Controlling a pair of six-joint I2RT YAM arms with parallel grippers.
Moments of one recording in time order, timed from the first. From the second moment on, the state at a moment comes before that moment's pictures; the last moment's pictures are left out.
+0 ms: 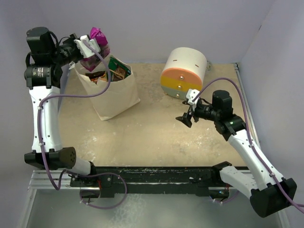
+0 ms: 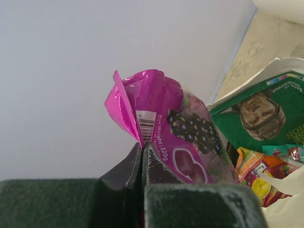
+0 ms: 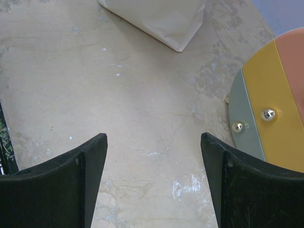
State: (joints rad) left arm 0.08 1.47 1.99 -0.70 0.66 1.03; right arm 0.33 0.96 0.88 -0.36 -0.66 -0.49
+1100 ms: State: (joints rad) left arm 0.16 1.69 2.03 -1.23 0.89 1.50; right arm 0.31 1.01 0.88 -0.36 -0.66 -0.50
